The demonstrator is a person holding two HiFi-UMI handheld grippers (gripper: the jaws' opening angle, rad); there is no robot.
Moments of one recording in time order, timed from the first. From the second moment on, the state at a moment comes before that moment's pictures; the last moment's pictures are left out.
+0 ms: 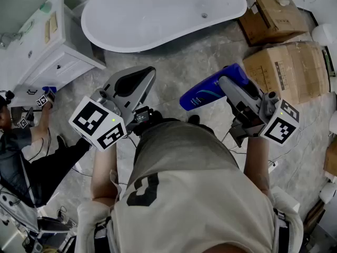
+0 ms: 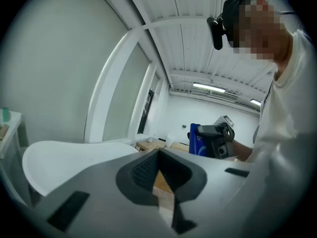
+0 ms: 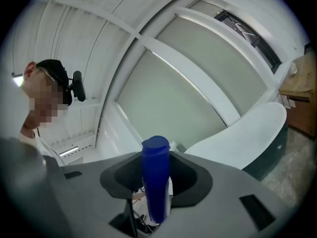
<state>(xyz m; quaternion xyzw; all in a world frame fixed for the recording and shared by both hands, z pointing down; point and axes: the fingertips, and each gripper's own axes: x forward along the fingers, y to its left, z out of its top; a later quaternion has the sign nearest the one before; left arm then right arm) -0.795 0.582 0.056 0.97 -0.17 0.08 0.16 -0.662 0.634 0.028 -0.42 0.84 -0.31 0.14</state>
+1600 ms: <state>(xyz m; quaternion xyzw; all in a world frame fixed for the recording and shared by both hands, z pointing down) -0.515 0.600 0.102 0.97 -0.08 0.15 0.15 -0.412 0.646 0.077 -0.58 0.80 -0.17 -0.05</state>
